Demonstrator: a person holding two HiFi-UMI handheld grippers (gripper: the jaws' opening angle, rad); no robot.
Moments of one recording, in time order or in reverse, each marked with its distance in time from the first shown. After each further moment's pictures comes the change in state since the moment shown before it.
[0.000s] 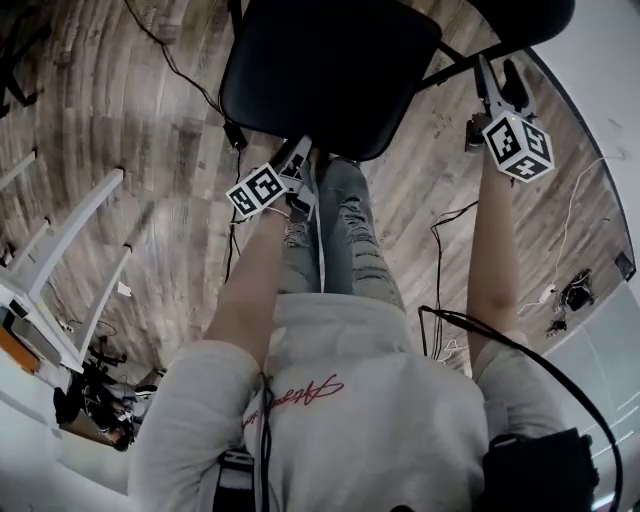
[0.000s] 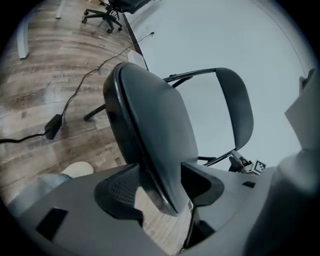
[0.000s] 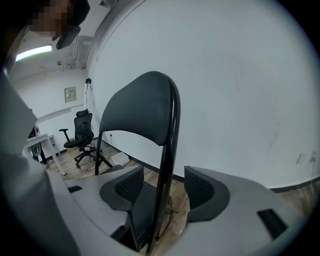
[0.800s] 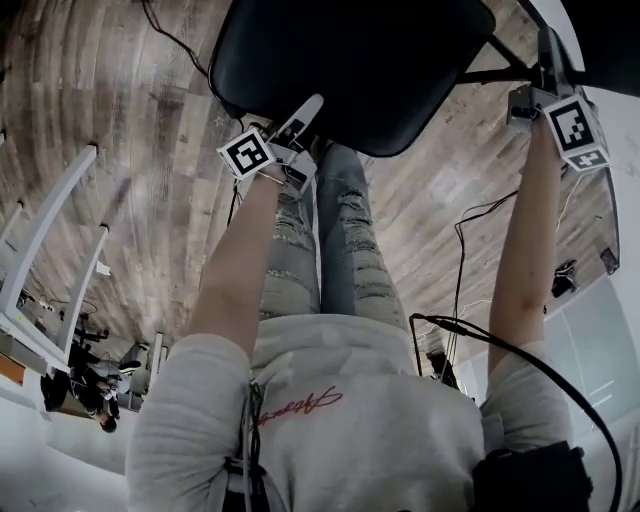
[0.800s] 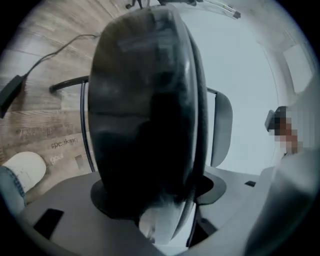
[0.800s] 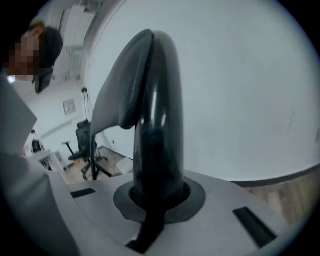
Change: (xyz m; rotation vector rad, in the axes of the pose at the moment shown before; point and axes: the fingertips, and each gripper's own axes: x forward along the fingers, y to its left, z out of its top) left arm 0.050 -0.006 0.031 -0.203 -0.020 -0.458; right arm 0.081 0.000 0.007 0.096 -0.011 0.086
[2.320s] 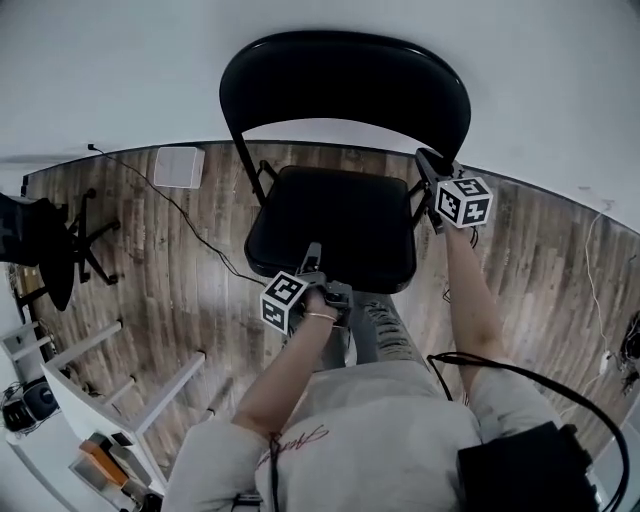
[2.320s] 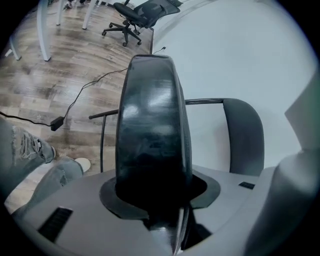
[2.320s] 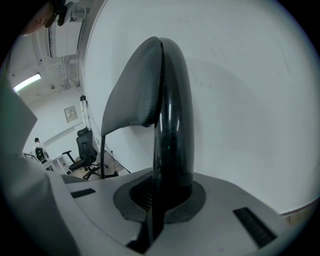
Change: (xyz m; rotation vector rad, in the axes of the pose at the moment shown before) left arm 0.172 -0.241 0.121 -0.109 -0.295 0.573; right arm 0.091 -0.063 0.146 0.023 0.010 0.071
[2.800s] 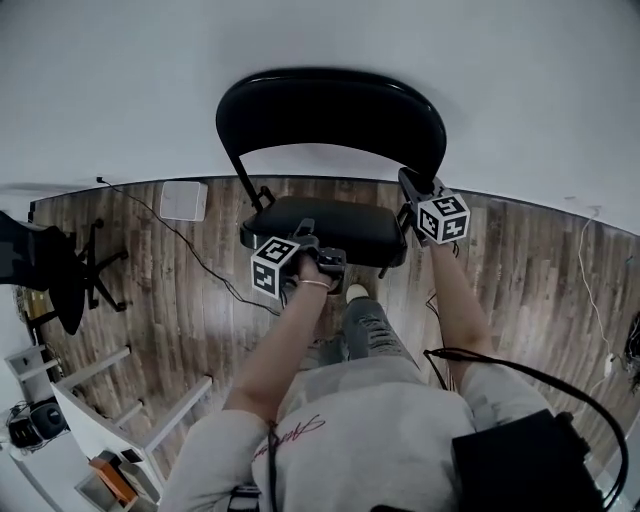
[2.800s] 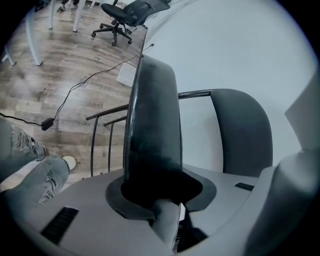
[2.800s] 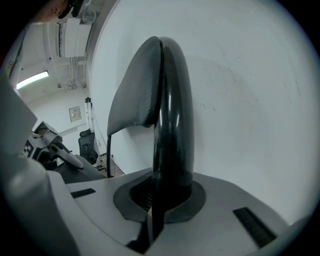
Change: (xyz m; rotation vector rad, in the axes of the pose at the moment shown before) left arm 0.041 -0.127 0.011 0.006 0.005 0.001; right arm -0.003 0.005 0.036 -0.068 -0.075 0.018
